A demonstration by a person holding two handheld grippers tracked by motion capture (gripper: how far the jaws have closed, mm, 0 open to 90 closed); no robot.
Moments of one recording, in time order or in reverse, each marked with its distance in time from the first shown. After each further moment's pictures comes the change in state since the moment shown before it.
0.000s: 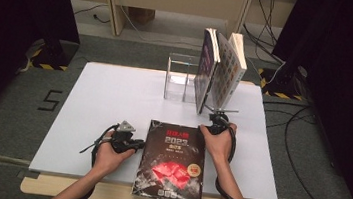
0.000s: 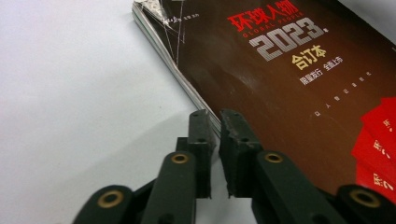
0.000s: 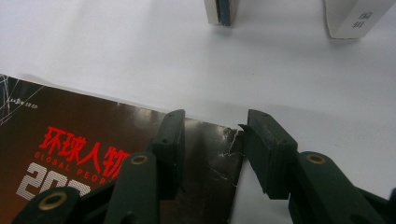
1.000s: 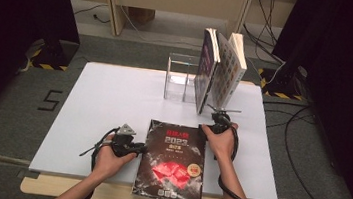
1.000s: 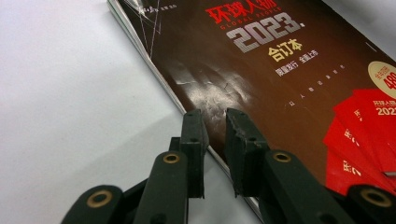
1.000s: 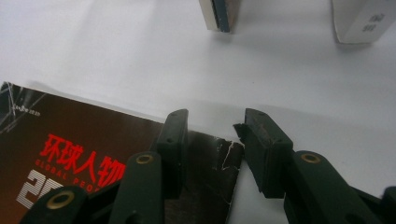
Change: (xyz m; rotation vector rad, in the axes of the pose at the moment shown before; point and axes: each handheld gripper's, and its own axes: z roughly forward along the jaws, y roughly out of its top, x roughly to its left) left arm -0.011 -0.007 0.001 -0.005 -0.029 -0.003; right arm -0.013 0.000 0.008 -0.028 0.070 0.021
